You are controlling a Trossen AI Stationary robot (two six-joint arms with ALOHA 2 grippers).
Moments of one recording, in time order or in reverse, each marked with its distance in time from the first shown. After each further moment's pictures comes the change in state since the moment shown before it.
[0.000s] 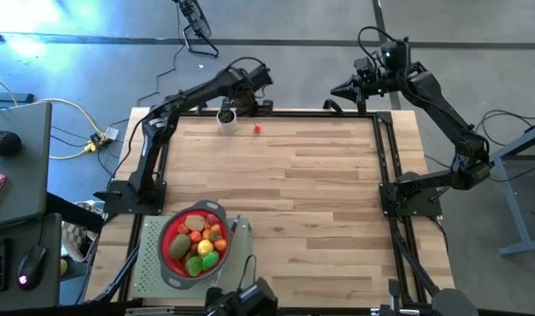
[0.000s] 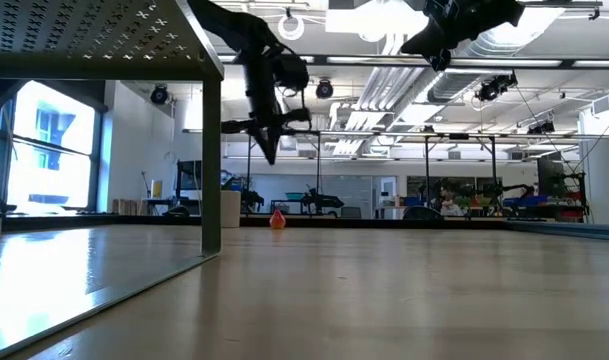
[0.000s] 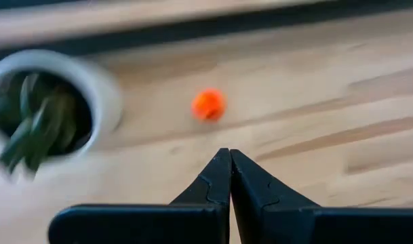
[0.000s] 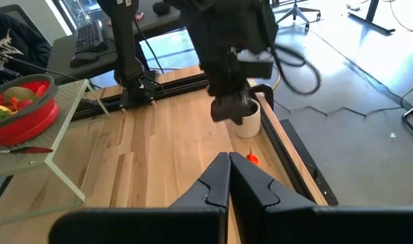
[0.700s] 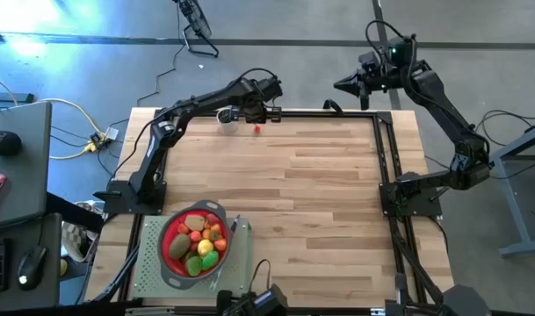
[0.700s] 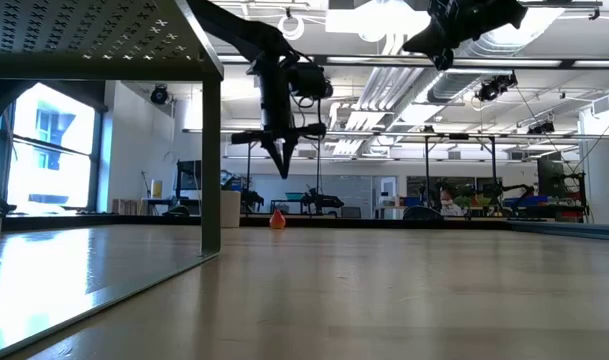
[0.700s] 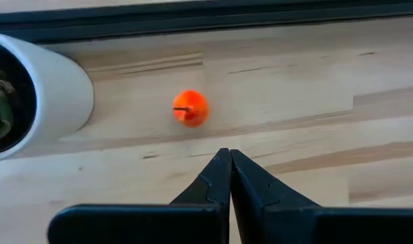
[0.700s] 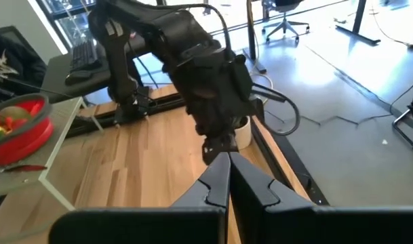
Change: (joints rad) left arm -0.070 0.081 0.001 0.047 -0.096 -0.146; right arm -0.048 0.000 0.000 0.058 -0.037 0.048
